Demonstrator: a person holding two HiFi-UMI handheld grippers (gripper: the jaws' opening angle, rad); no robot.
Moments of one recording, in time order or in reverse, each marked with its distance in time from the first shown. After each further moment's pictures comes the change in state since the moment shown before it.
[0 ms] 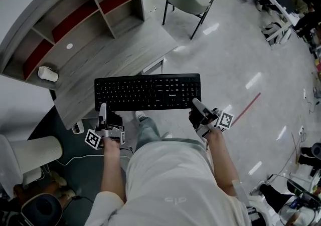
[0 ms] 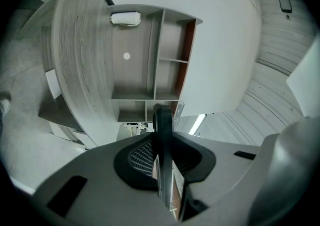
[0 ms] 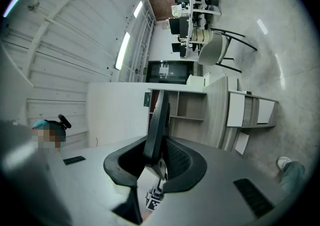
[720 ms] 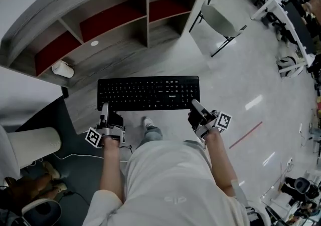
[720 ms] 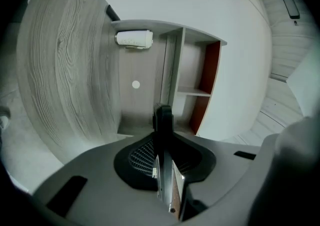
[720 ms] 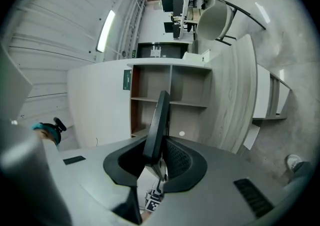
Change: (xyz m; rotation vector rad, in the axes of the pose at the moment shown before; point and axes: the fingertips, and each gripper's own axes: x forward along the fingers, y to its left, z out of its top) left arm 0.055 0.044 0.160 -0.036 -0.187 0.102; right arm 0.216 -0.058 0.003 0.067 0.173 -0.069
